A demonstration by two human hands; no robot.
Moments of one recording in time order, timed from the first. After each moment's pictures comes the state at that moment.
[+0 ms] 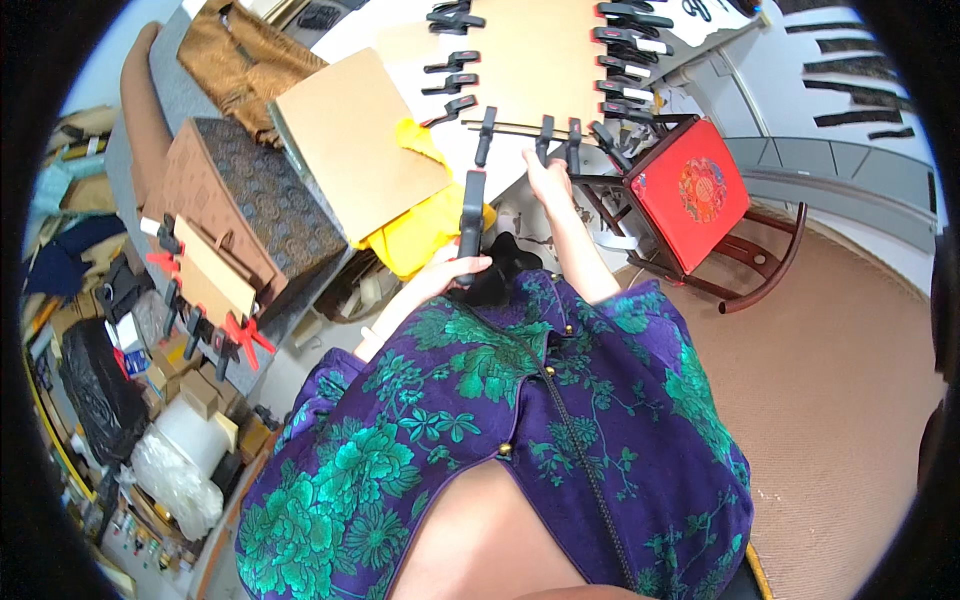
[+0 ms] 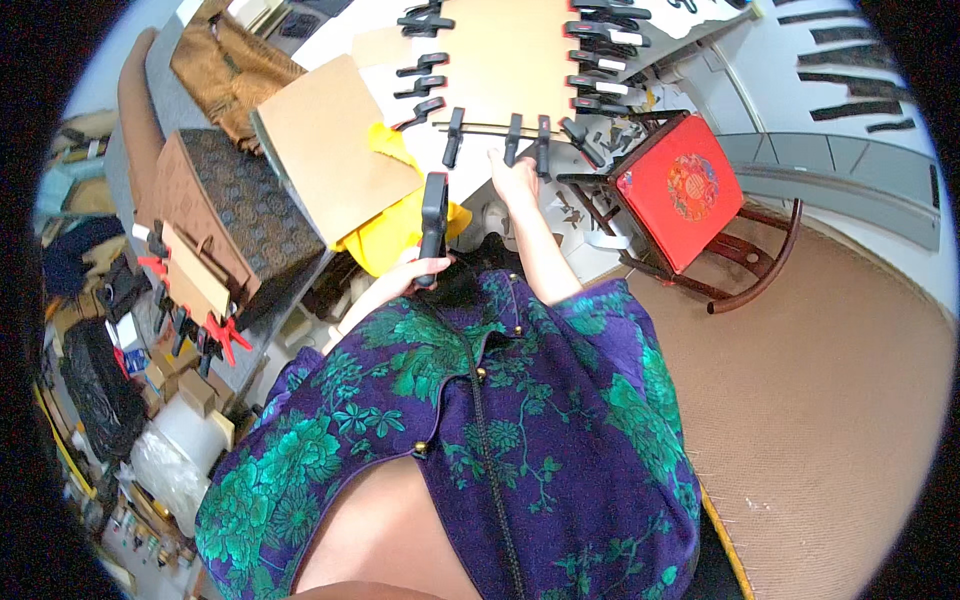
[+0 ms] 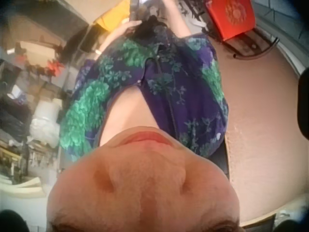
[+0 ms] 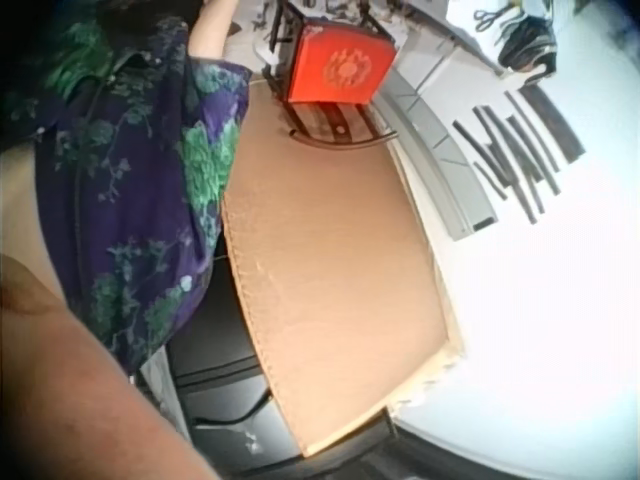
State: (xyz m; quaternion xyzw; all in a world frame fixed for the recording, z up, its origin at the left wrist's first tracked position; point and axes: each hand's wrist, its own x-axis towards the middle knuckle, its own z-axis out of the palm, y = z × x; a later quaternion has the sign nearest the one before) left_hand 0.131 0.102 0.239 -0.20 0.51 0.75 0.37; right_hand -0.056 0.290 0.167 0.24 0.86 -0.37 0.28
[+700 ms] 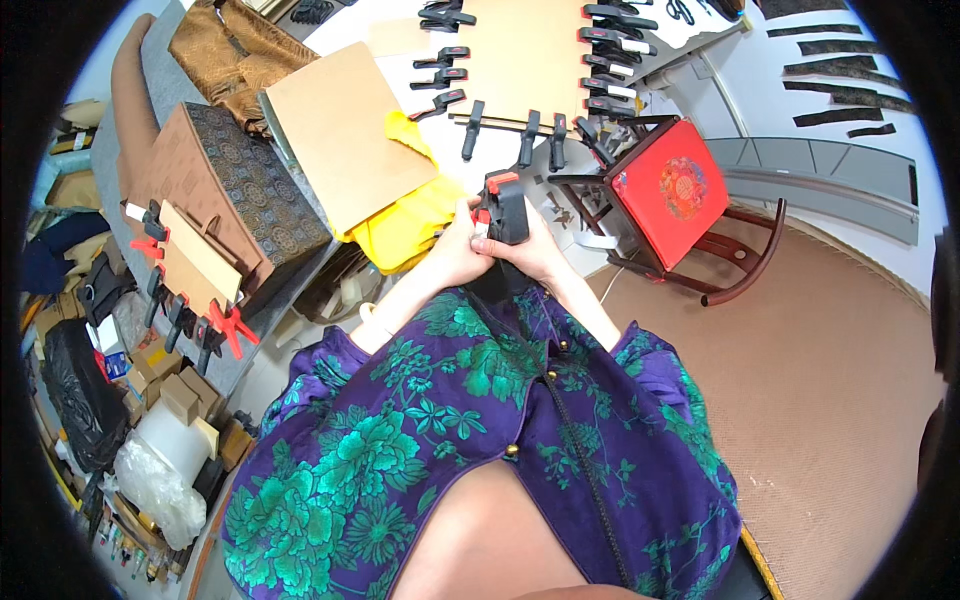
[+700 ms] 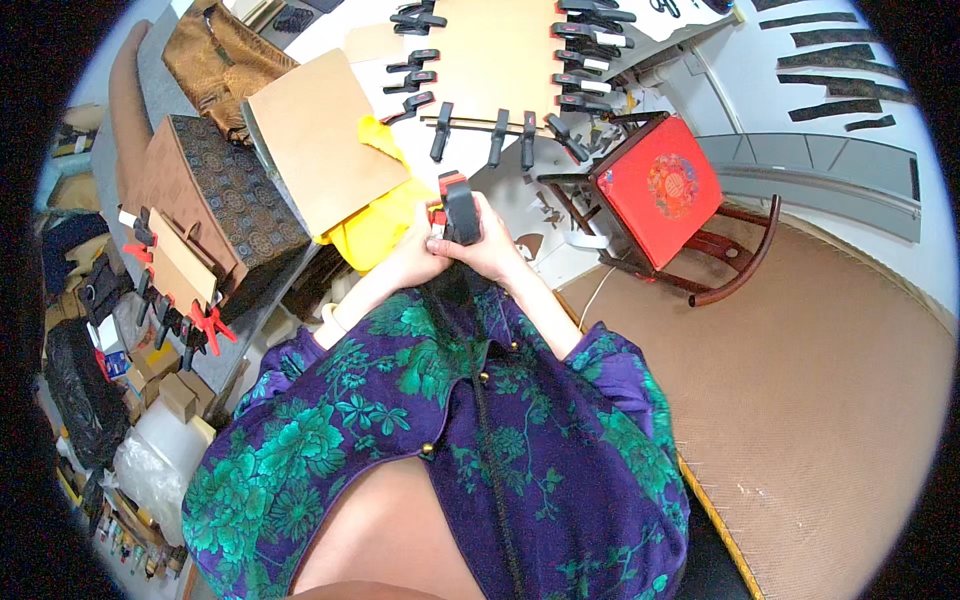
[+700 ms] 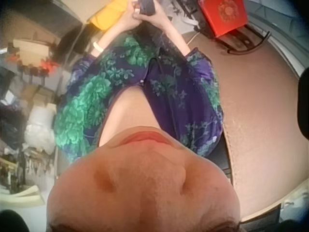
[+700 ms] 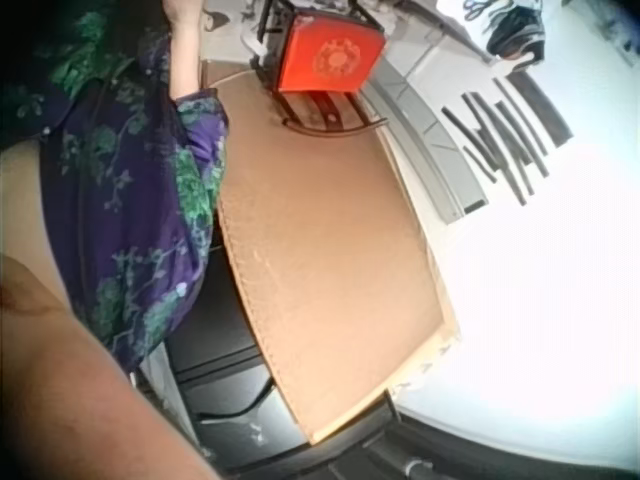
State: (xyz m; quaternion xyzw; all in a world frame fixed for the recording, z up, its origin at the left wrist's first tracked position) left_hand 0.109 0.132 0.273 -0.10 0.76 0.60 0.22; right_hand 0.060 0.291 0.281 -0.07 0.68 -0.66 0.31
